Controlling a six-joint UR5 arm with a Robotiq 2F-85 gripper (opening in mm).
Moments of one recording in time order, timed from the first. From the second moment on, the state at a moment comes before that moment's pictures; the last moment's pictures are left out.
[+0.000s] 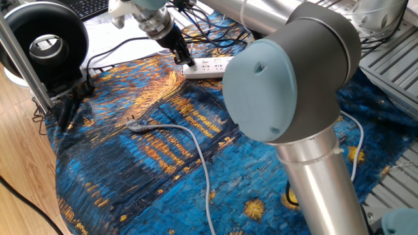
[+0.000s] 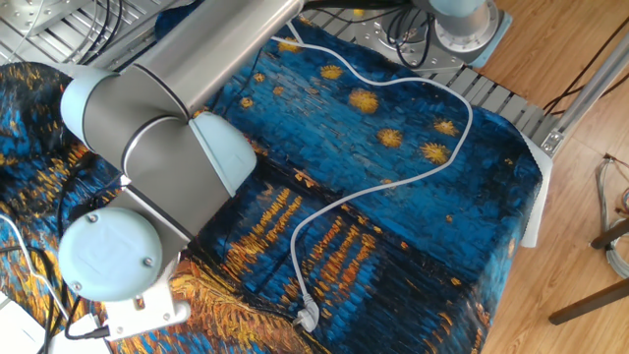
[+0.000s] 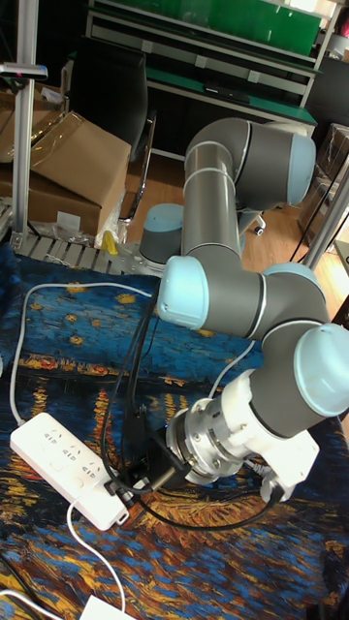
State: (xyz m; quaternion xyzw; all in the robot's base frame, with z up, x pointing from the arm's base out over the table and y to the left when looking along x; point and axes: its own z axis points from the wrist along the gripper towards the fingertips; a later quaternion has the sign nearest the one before) arm 0.722 -0.016 0.030 0.46 -0.86 0.13 0.14
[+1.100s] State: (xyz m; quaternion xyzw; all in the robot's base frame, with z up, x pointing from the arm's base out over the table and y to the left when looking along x) arm 0.729 -0.026 0.058 0.52 -0.84 0.09 0.14
